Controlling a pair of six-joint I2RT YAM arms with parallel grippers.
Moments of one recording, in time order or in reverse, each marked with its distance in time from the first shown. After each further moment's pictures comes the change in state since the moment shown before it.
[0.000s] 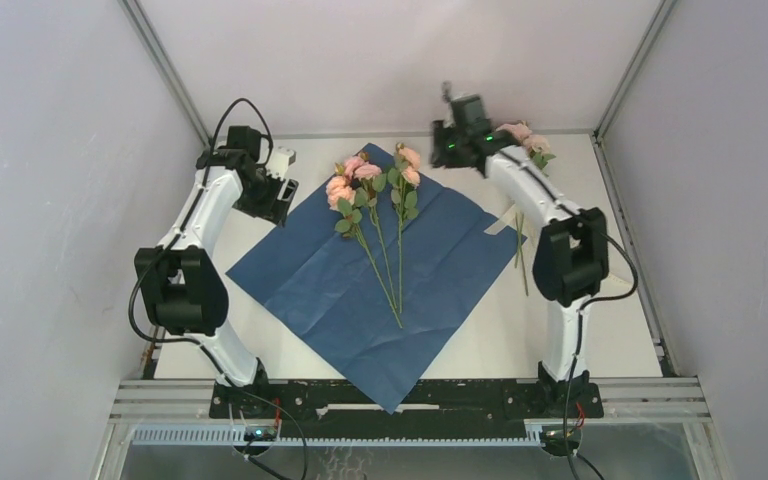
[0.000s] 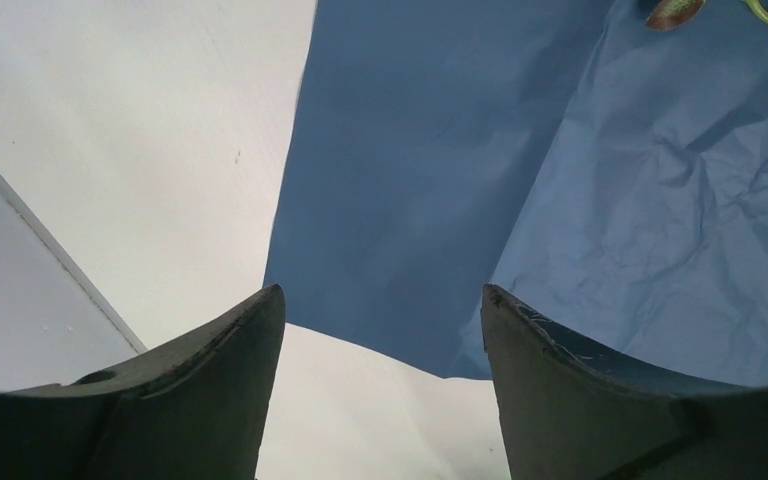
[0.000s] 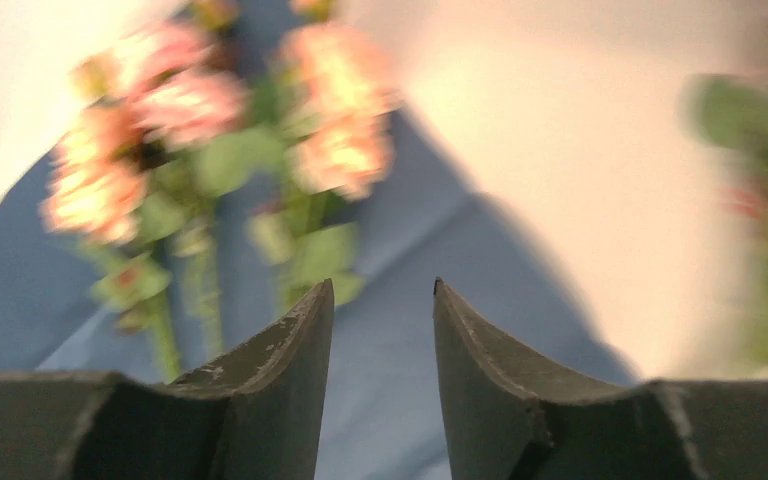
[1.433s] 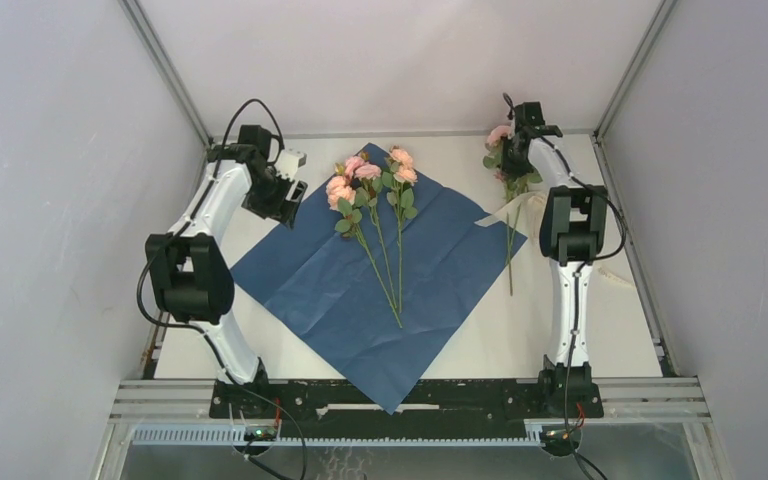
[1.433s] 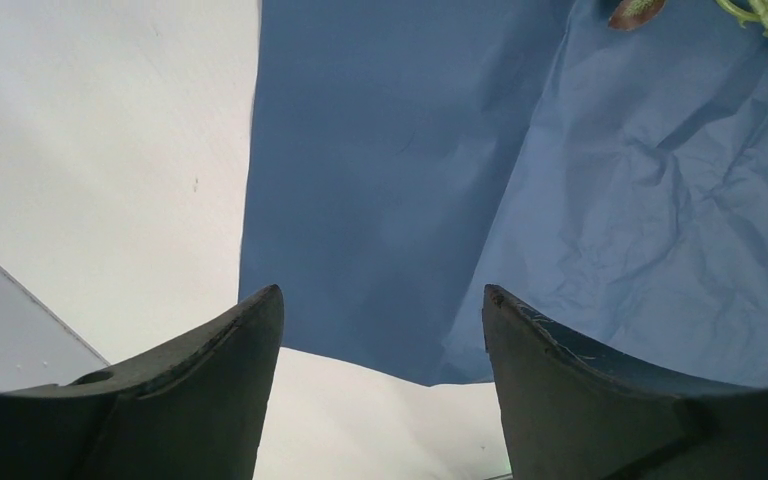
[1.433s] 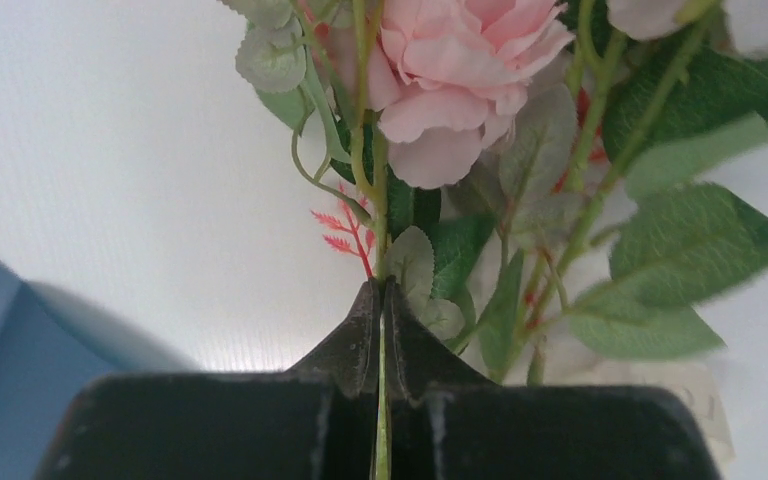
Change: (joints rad) left arm -0.029 0.088 0.057 -0.039 0.035 0.009; right arm -0.394 0.459 0.396 -0.264 0.011 -0.194
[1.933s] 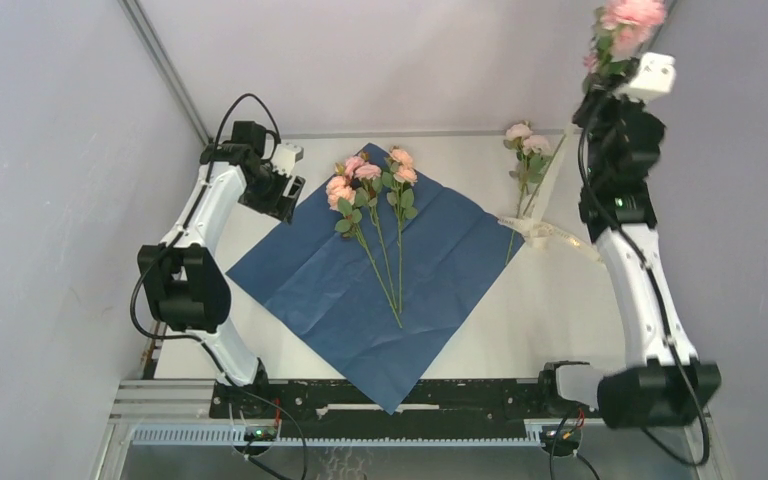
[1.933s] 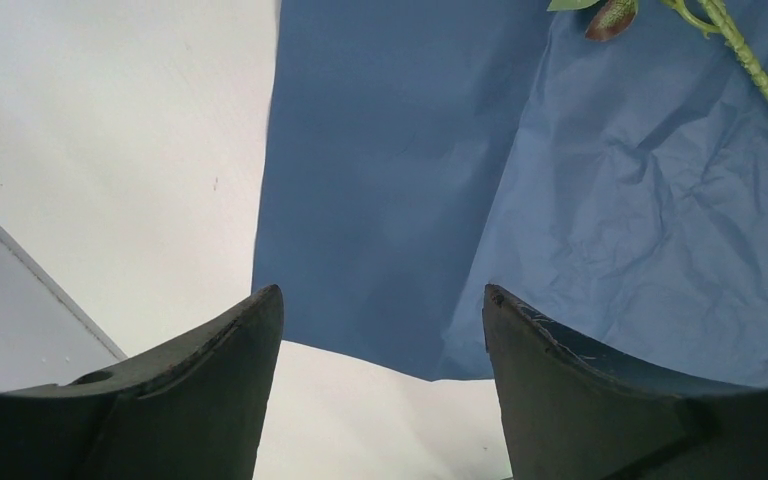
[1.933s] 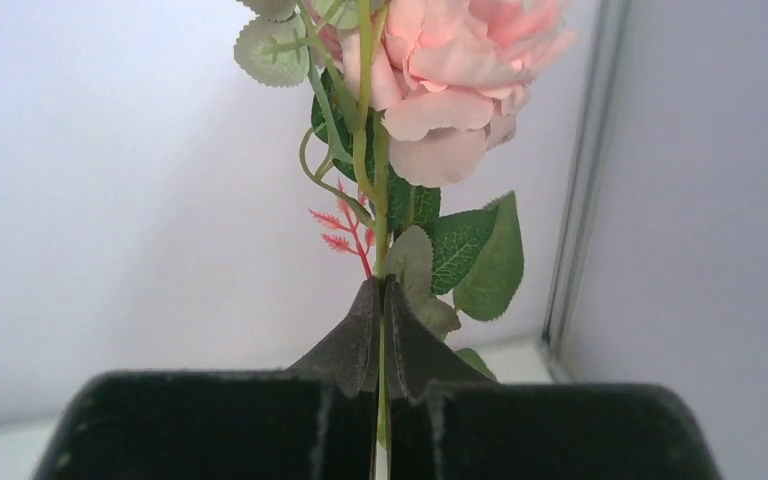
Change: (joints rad) left arm 0.000 -0.064 0.000 0.002 0.014 0.010; right arm -0.006 -1.154 -0.839 0.846 0.180 -0.021
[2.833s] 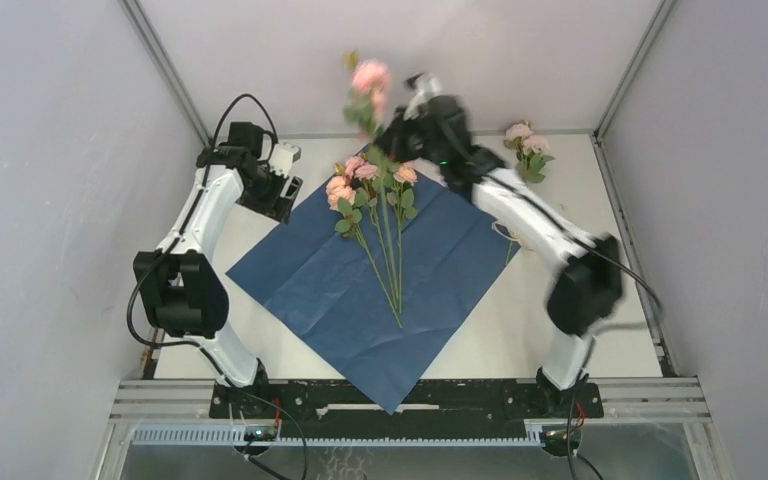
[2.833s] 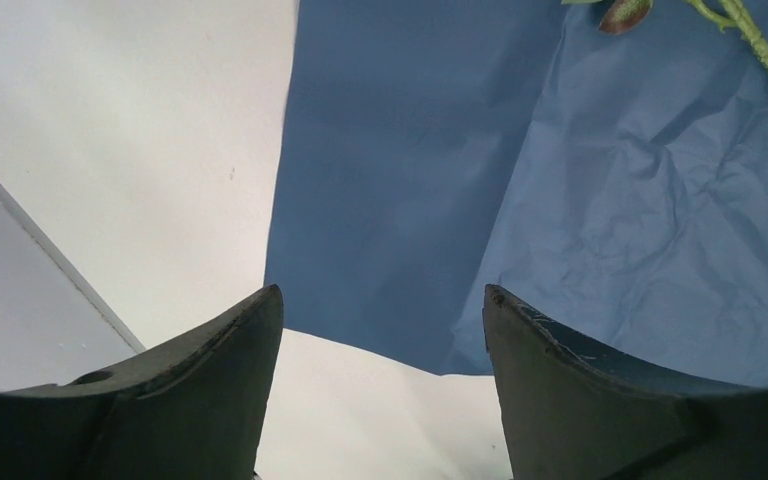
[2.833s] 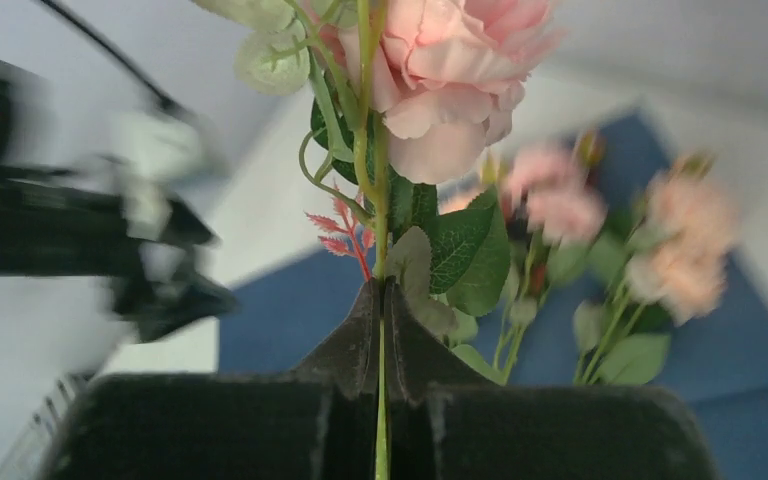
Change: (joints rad) left arm 0.003 -0.040 -0.019 0.013 -0.023 0.008; right arm 0.535 0.344 0.274 -0.171 -0.328 0.317
